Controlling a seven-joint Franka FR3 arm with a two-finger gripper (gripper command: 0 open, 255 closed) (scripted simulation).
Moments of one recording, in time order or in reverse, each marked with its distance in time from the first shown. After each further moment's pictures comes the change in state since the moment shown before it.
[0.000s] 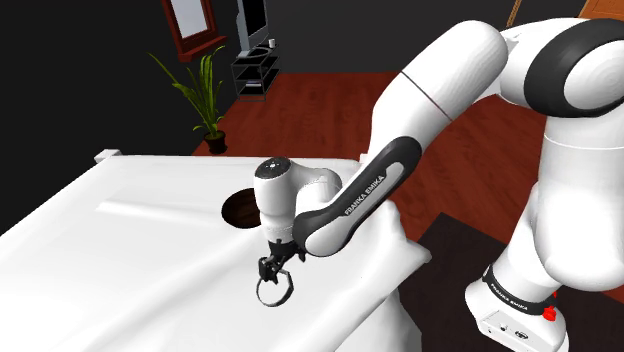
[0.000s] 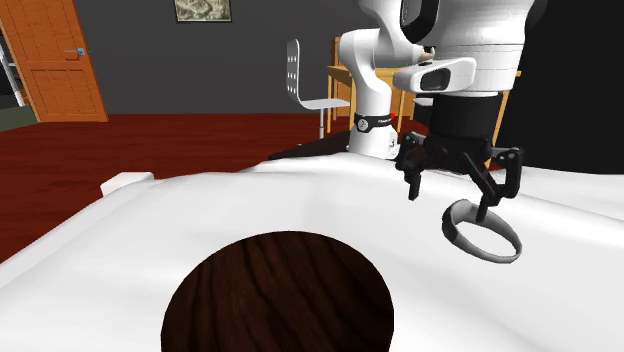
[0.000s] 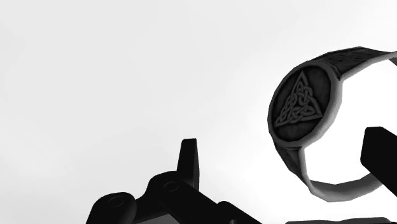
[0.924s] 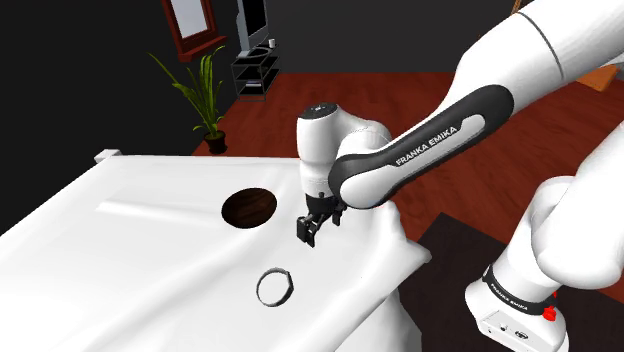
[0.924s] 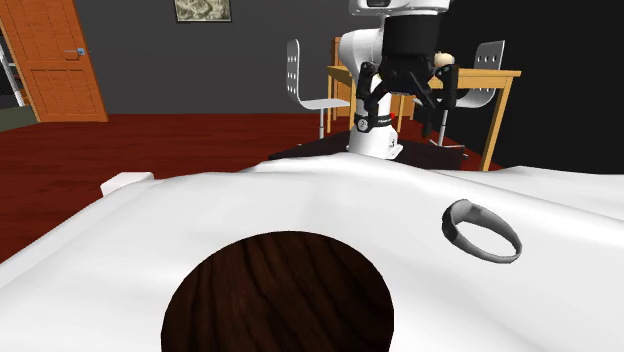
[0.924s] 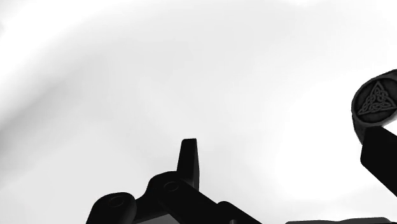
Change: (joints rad) arm -0.097 -0.415 -0.017 -0.224 0.208 -0.176 -0.270
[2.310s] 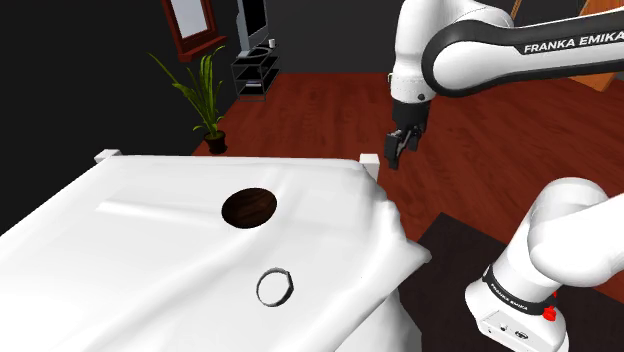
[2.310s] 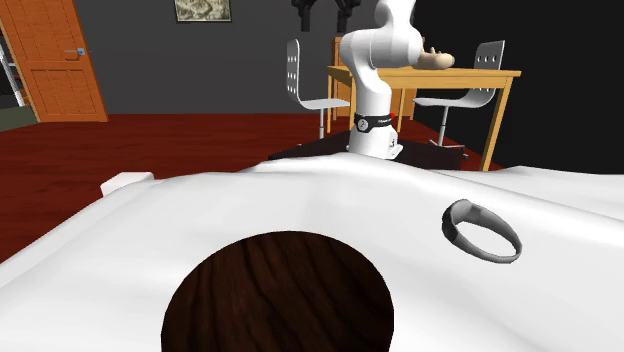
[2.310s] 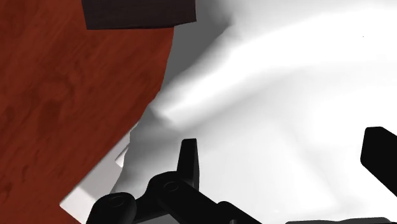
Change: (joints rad) arm -0.104 -0.589 -0.306 -0.092 -0.066 -0.521 -0.429
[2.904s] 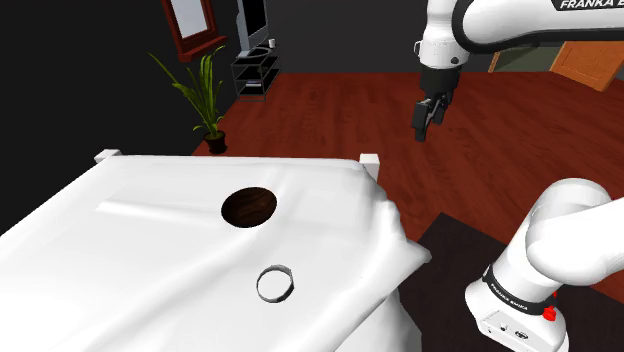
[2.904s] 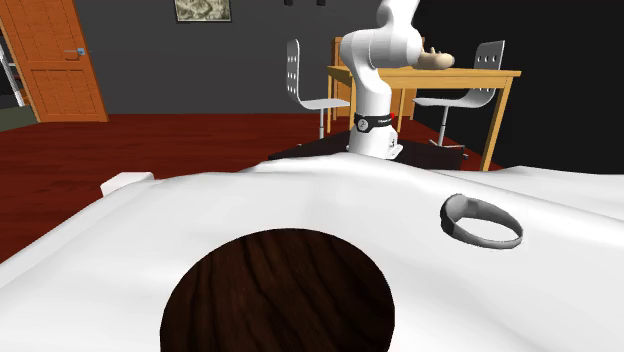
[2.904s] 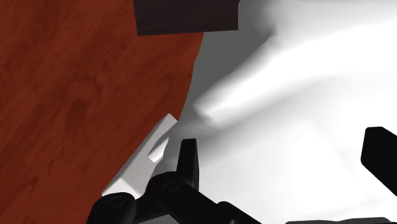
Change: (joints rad) arm -0.050 -0.065 -0.099 0.099 -0.090 -0.159 -0.135
